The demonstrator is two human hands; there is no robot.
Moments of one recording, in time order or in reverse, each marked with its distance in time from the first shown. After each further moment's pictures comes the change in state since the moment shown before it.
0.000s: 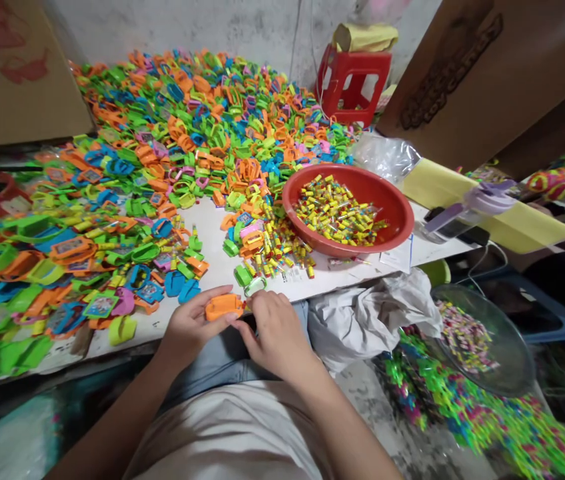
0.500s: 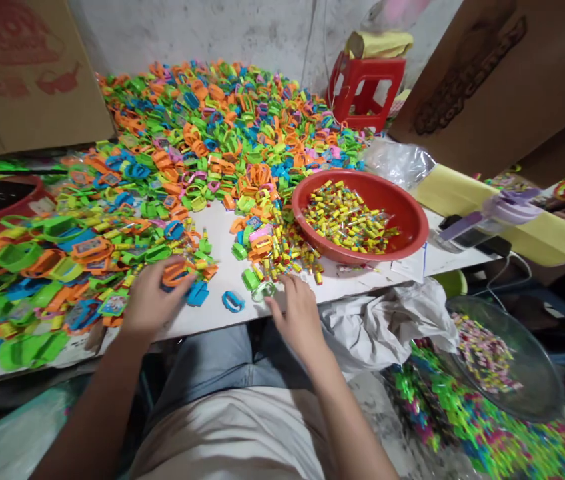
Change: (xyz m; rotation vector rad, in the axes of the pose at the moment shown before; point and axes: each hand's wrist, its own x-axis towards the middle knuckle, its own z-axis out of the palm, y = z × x) left_hand 0.036 0.009 -0.082 0.935 0.435 0.375; right_hand -0.001 0.049 0.029 -0.026 0.049 0.229
